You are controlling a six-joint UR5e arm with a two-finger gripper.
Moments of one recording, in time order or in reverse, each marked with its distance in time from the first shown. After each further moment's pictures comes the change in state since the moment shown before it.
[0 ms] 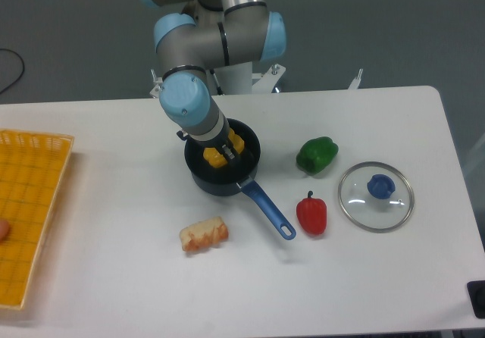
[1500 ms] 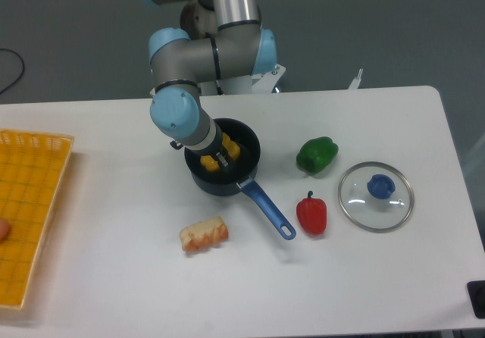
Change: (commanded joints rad) arm -0.044 -0.040 -0.023 0.043 0.028 -0.034
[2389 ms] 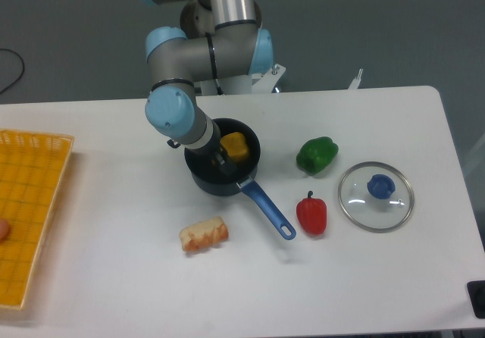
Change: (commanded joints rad) arm -0.003 0.003 0.029 -0.002 0.029 -0.003
